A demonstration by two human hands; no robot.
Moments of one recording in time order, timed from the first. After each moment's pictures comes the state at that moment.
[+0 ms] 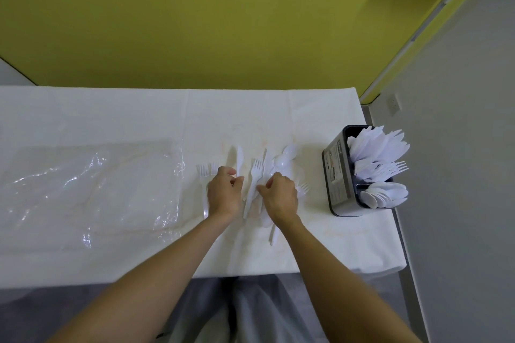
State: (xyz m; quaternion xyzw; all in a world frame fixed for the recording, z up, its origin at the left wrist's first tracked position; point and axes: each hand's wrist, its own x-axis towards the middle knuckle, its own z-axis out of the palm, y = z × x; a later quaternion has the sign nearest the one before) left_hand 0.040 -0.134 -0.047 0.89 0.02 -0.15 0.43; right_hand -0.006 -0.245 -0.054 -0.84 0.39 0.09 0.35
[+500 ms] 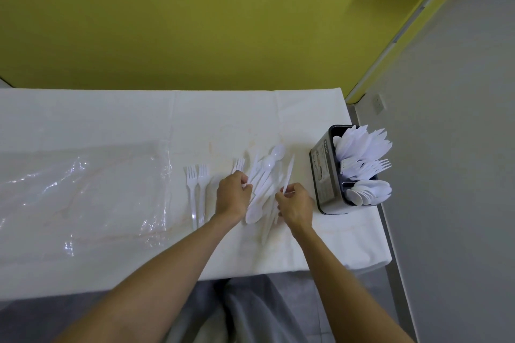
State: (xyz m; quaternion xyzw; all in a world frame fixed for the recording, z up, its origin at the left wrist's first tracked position) left_hand 0.030 -0.167 -0.050 0.90 -0.06 -0.22 0.37; right_hand -0.052 -0.282 -0.047 -0.73 0.50 0.01 0.47
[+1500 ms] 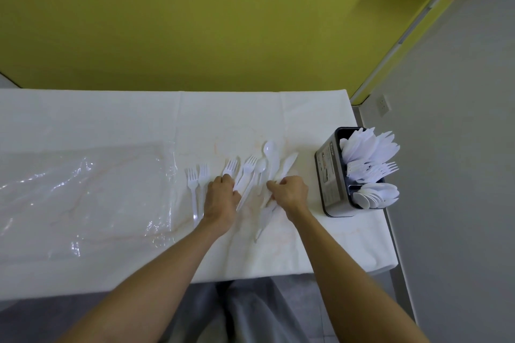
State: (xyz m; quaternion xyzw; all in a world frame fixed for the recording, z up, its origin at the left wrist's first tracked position) left_hand 0.040 -0.132 -0.062 0.94 -0.14 -0.17 0.26; right_hand -0.014 -0.281 -0.041 -0.74 0.48 0.07 0.46
